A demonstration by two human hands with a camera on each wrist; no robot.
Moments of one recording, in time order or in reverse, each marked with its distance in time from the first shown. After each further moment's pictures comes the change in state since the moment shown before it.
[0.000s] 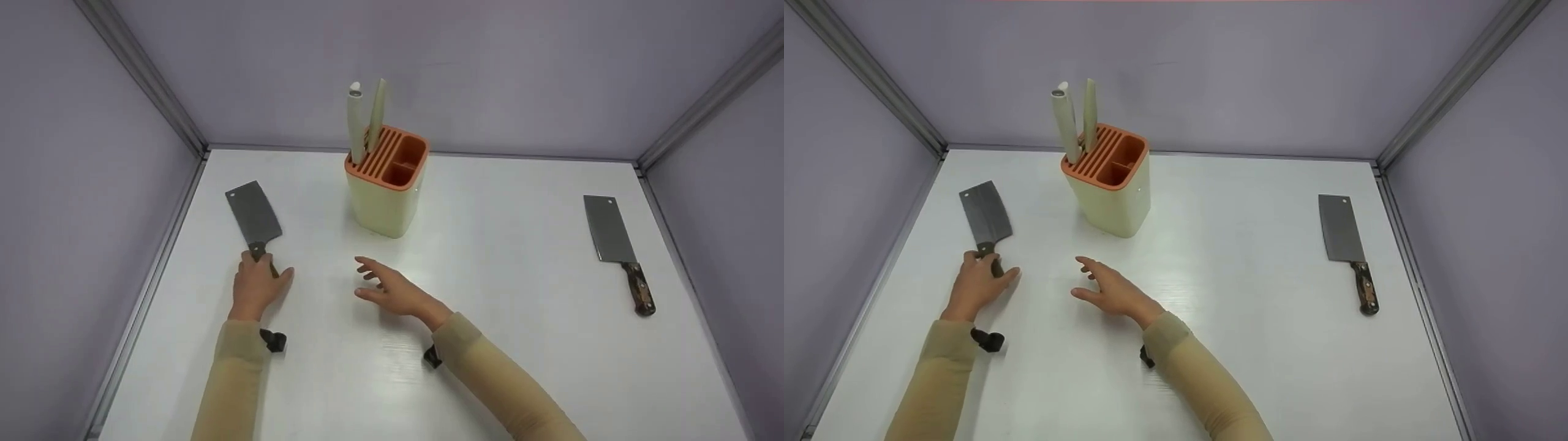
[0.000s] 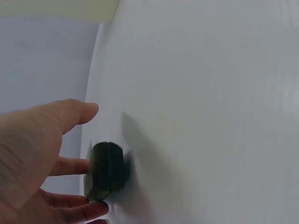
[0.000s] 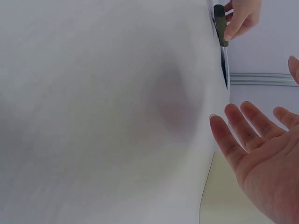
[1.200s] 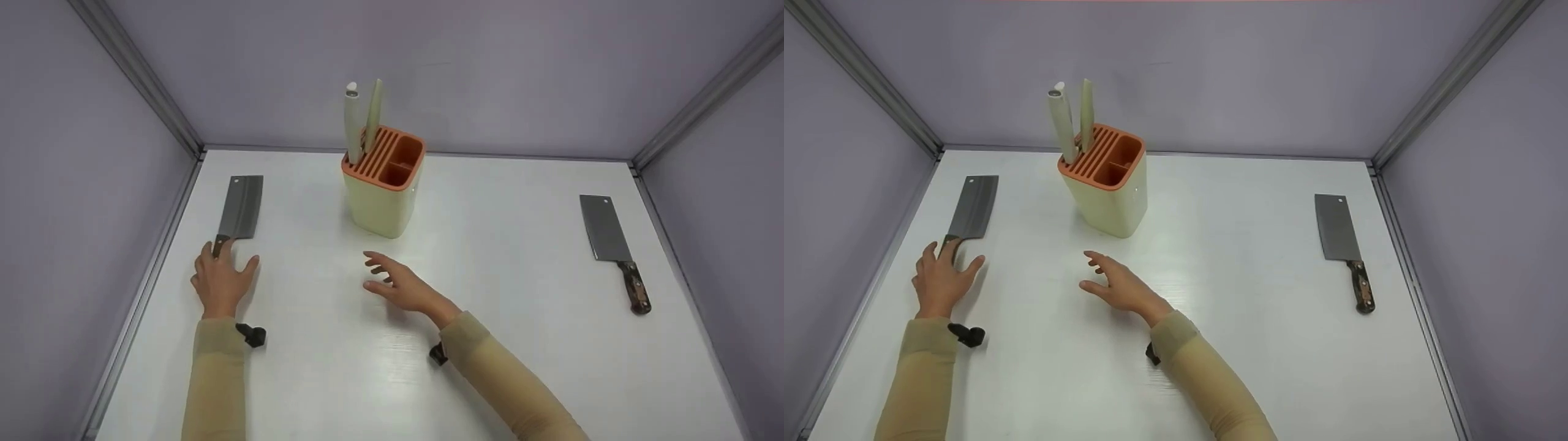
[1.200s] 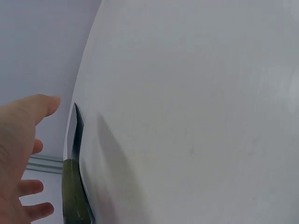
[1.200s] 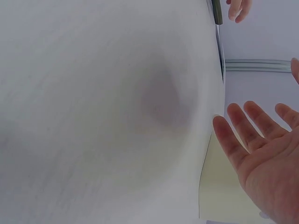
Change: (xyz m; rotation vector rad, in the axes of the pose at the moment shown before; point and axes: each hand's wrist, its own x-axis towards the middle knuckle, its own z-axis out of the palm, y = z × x) left_hand 0.011 -0.045 -0.017 -0.018 0.244 -0.080; right_hand -0.012 0.005 -0.017 0.021 0.062 -0.023
